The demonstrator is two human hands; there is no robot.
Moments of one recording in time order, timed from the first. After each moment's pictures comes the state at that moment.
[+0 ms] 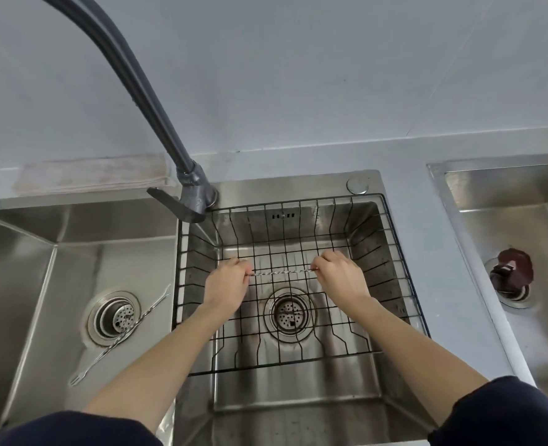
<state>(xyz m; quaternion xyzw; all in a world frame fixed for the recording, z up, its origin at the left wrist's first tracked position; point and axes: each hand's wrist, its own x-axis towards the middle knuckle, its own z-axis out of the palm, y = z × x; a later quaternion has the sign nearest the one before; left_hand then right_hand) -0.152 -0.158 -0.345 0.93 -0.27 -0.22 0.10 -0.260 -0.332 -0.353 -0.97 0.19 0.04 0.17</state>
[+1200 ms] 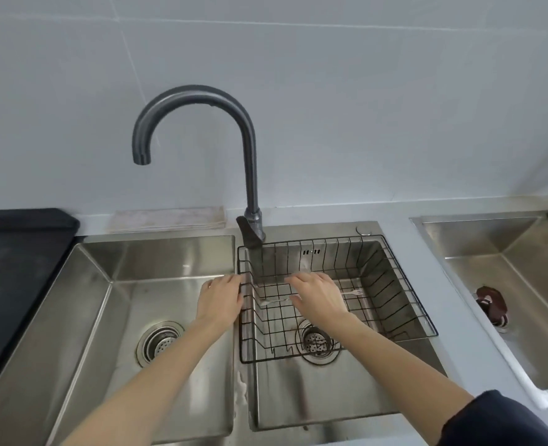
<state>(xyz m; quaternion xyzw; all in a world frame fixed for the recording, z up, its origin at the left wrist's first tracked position) -0.147 -0.041 -0.263 0.94 -0.32 -0.08 0.09 -0.250 -0.198 -0.255 -0.99 0.11 -0.03 0.12</state>
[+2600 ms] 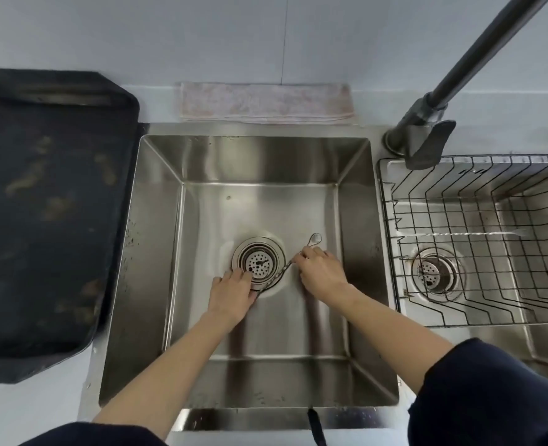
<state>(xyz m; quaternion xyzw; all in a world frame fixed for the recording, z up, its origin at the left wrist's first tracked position) -0.067 0.154 -0.409 0.90 -0.27 -0.33 -0.02 -0.120 -0.016 -0.405 -0.96 0.09 0.24 0.11</state>
